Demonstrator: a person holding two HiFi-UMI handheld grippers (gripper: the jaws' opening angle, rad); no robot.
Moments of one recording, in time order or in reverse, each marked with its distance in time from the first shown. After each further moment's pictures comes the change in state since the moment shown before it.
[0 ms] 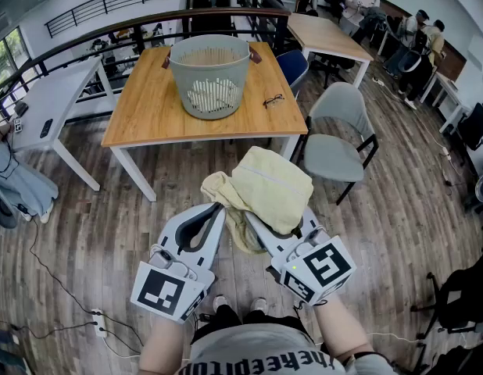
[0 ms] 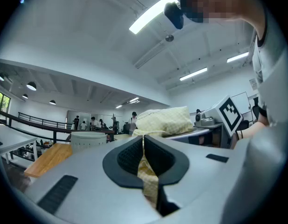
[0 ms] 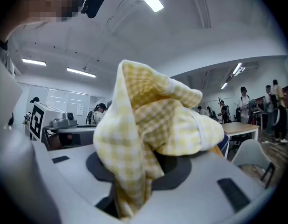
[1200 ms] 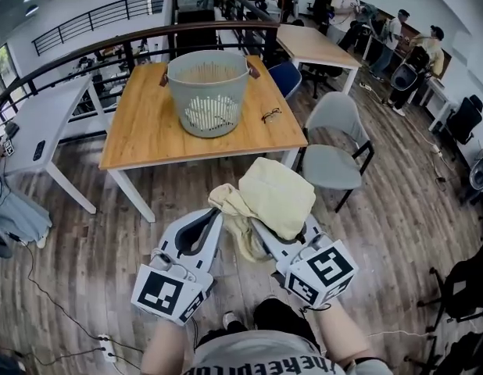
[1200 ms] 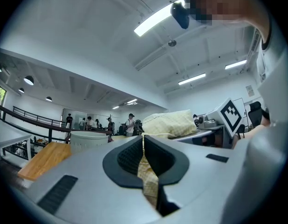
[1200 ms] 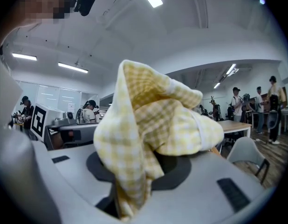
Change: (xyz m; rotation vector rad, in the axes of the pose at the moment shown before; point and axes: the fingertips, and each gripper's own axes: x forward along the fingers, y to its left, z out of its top) left arm -0.002 0.067 -0.008 -0.043 -0.026 -0.059; right arm 0.049 0.002 -0.009 0.018 0.041 -0.100
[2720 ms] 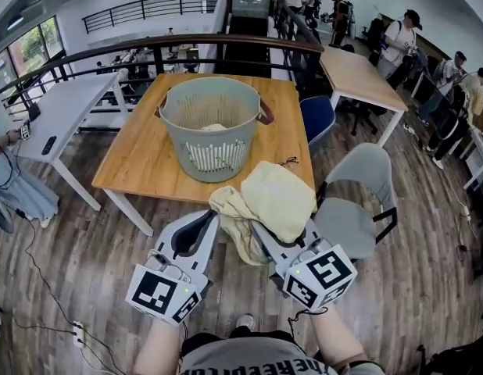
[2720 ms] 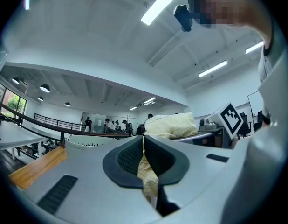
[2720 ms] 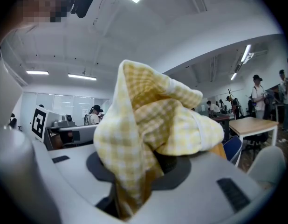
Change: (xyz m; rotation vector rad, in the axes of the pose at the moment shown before) left arm 0.225 0.073 -0.007 0.016 -0.011 0.249; right arm 0.119 -0.225 0.030 0.018 -0.025 0.235
